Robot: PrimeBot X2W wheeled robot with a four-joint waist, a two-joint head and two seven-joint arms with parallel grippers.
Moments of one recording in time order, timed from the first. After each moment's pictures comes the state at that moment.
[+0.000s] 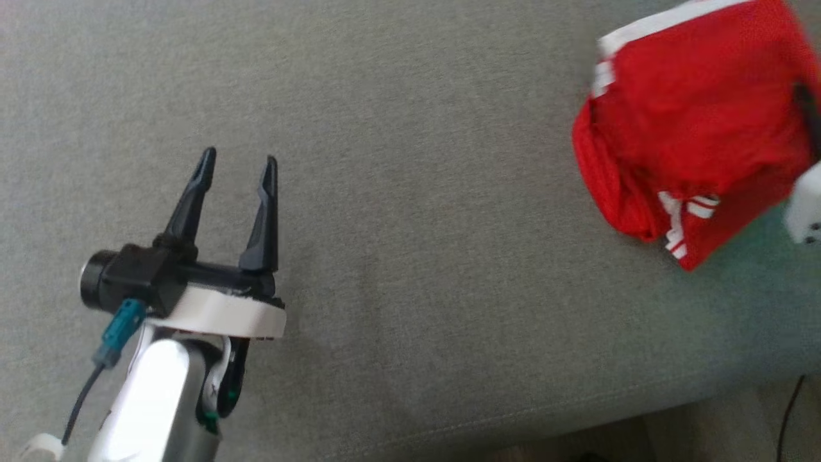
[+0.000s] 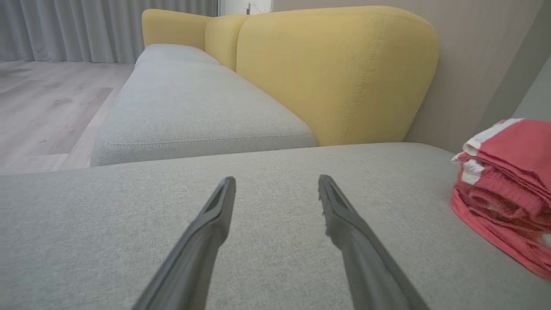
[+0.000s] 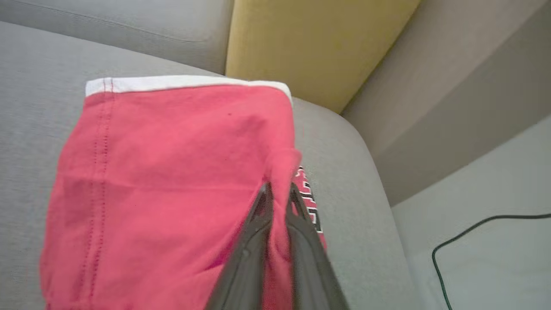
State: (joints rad) left arm -0.21 0.20 -0.31 0.01 -0.26 0.08 -0.25; right arm -0.40 -0.49 0.03 0.09 0.18 0.12 0.40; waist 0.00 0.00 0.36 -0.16
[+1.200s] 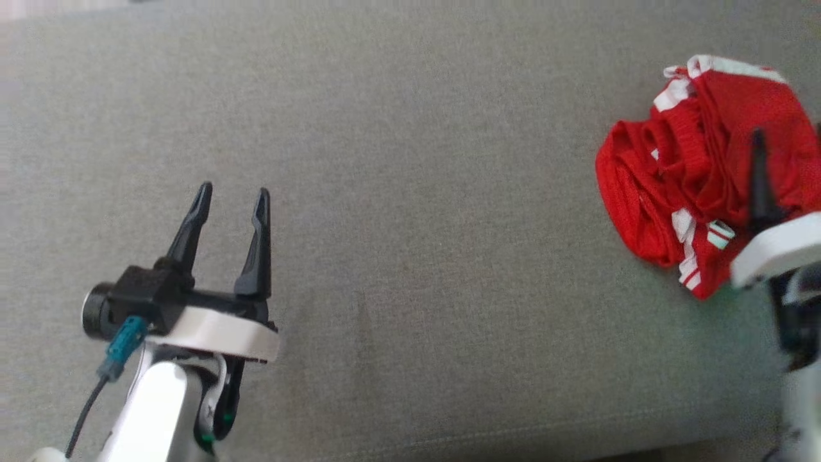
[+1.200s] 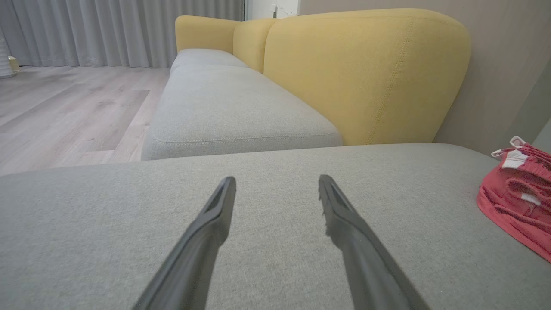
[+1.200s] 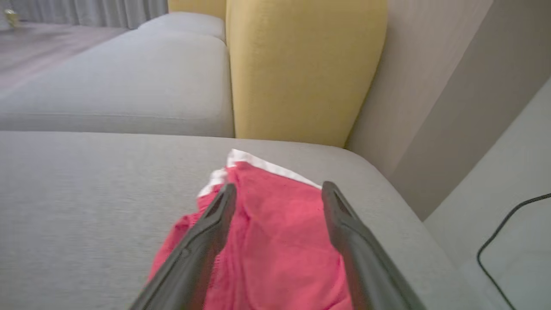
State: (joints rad) left arm -0.17 0.19 -0.28 0.07 -0.25 0.06 -0.25; right arm -0.28 -0.19 -0.19 0.07 0.01 0.12 0.20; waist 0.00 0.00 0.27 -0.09
